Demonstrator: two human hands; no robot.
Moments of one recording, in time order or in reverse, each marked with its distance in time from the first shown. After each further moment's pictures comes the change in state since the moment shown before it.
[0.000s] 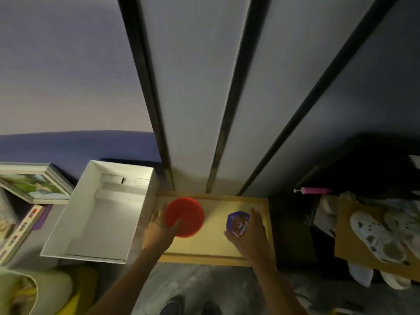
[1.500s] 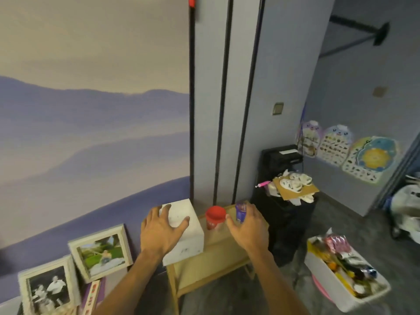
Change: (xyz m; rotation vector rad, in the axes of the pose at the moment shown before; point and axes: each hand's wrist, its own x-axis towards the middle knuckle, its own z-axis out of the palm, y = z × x) left_hand -0.282 -0.177 -0.414 0.231 0.288 0.750; right_hand -0.528 -0.284 -0.020 0.176 0.632 0.096
